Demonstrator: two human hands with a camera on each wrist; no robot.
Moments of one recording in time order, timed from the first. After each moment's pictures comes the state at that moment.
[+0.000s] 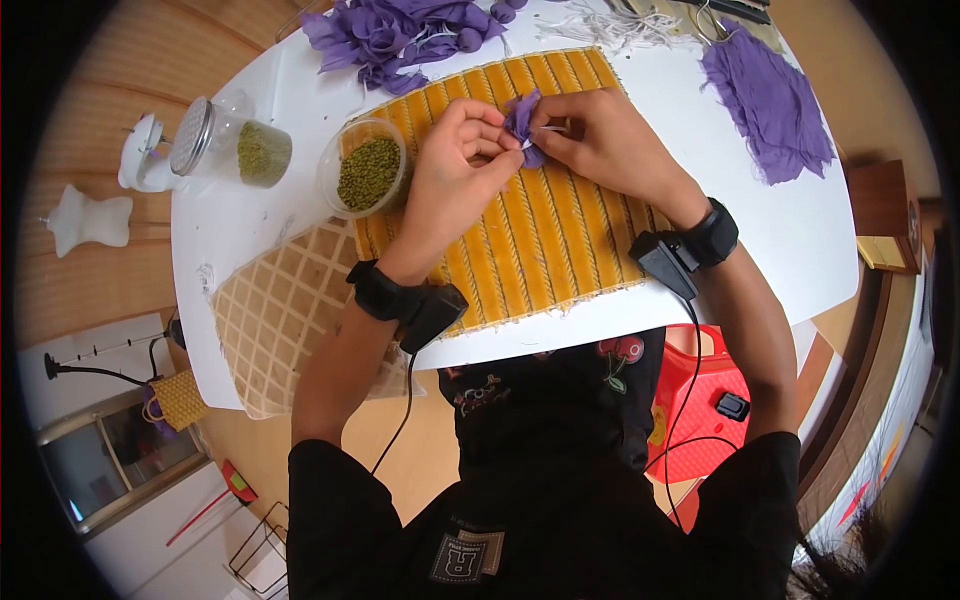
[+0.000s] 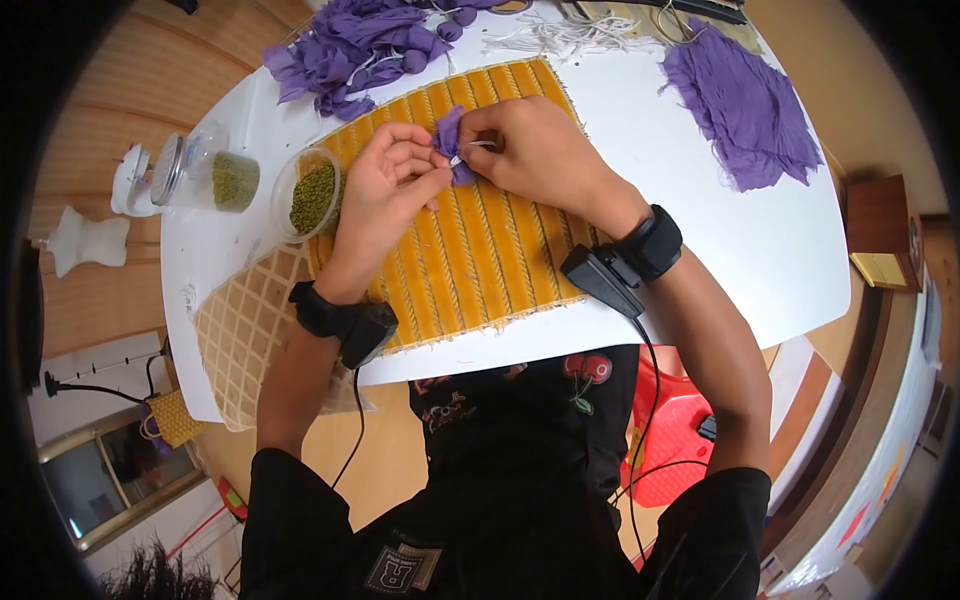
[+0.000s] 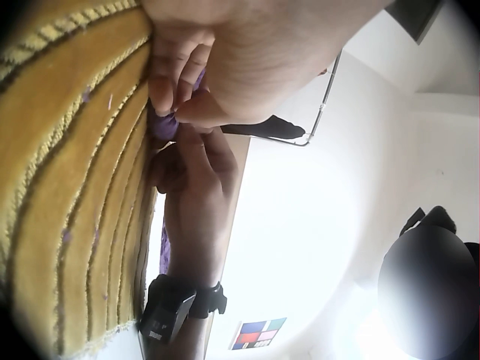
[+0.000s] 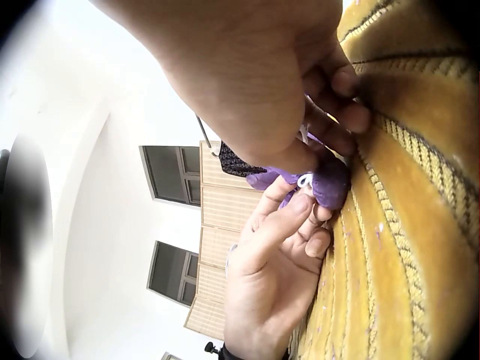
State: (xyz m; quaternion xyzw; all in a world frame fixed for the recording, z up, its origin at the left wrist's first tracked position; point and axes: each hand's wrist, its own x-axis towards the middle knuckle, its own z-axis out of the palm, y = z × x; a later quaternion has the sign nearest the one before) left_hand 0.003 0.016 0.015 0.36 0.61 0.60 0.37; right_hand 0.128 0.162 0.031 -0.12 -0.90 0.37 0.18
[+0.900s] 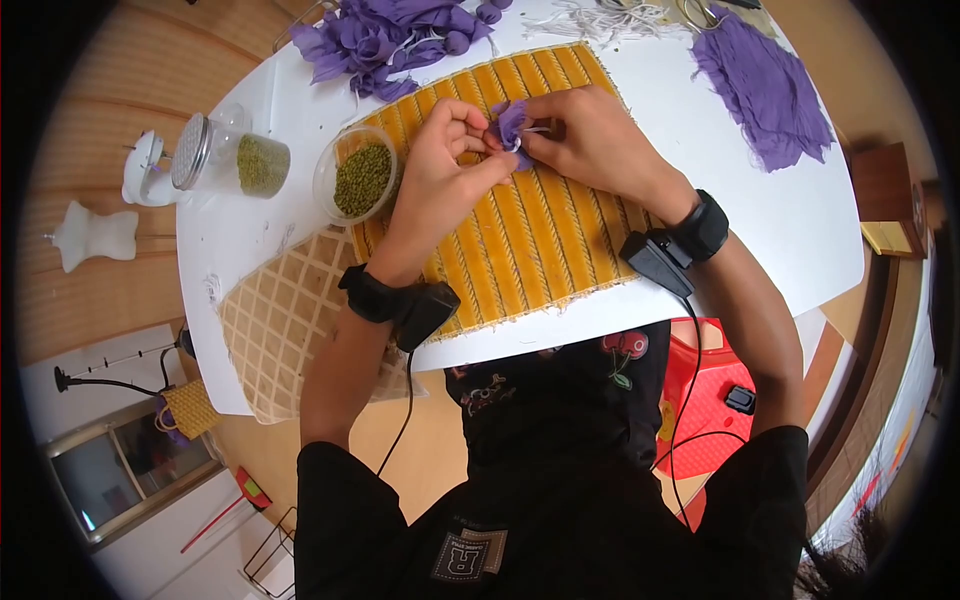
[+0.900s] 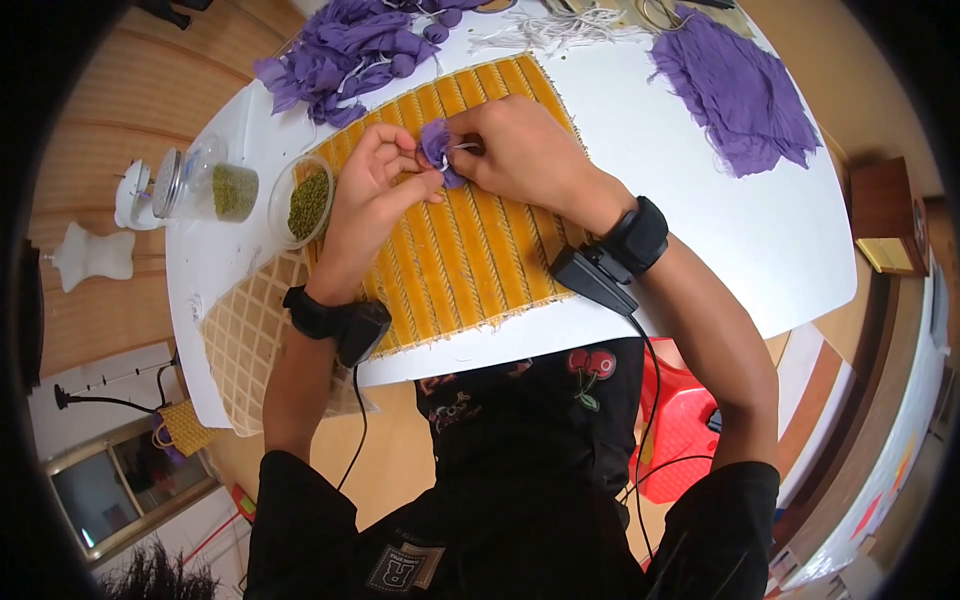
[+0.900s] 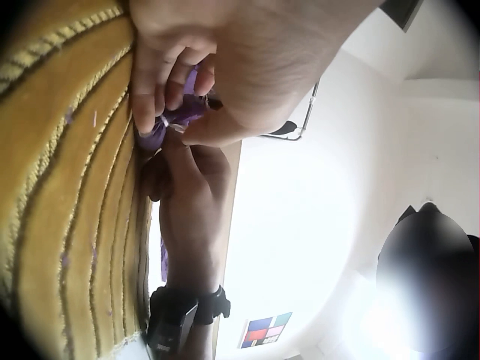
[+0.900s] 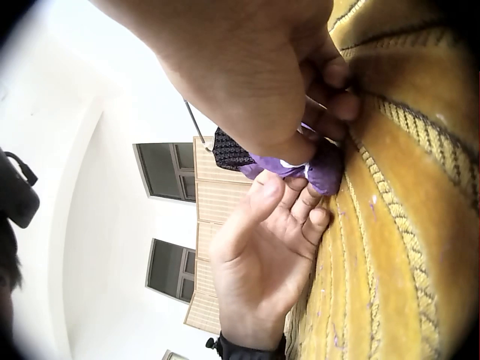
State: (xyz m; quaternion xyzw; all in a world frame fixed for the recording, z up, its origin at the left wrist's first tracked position) left_hand 0.000 0.017 0.021 0.39 0.59 0.60 0.38; right_hand 0.128 0.159 0.025 -0.11 -0.91 0.34 0.21
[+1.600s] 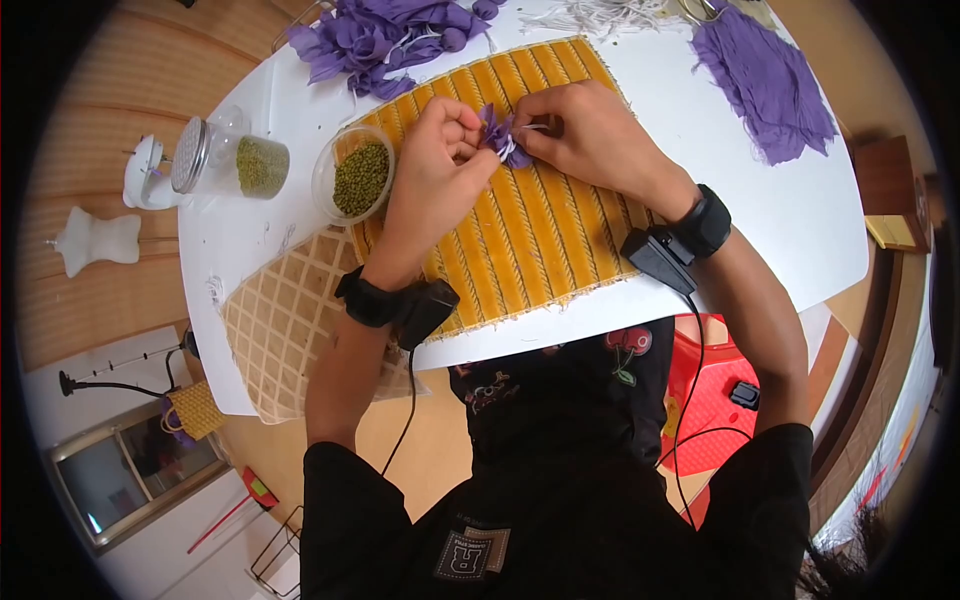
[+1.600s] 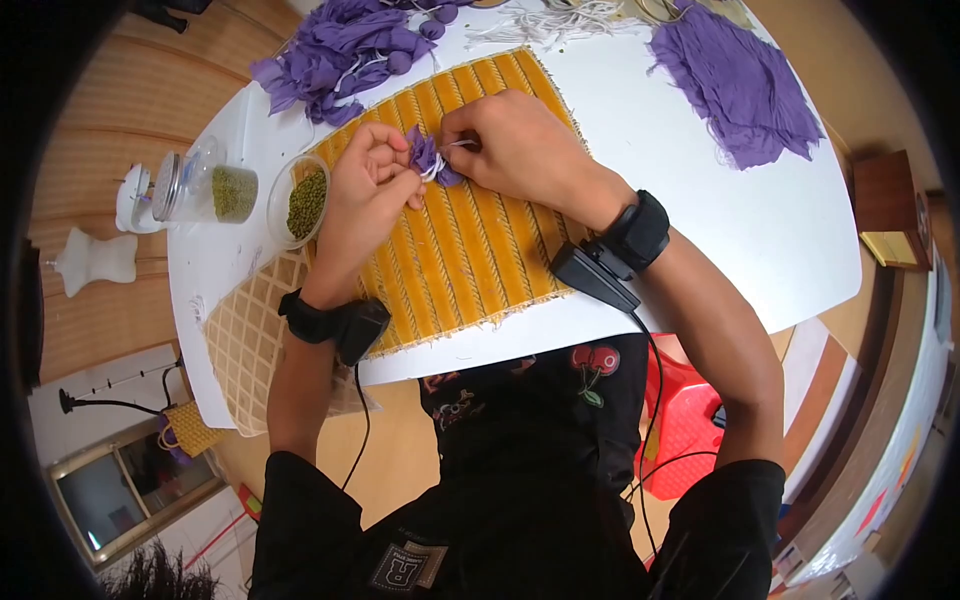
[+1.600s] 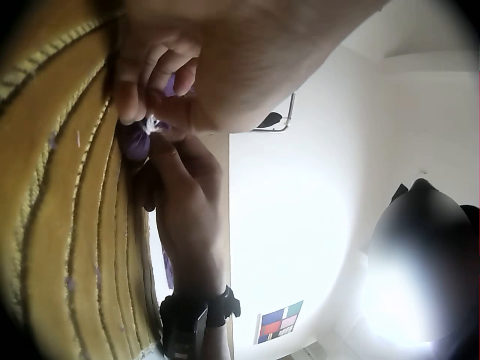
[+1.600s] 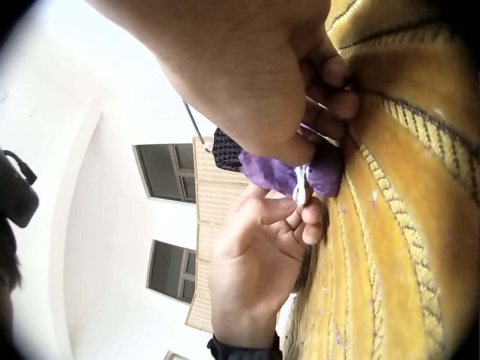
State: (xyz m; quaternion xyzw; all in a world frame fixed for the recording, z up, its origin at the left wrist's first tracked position) left_hand -0.006 0.014 0.019 0.40 0.64 0.55 0.35; right_hand 0.128 0.158 0.027 -0.10 -0.91 0.34 0.21
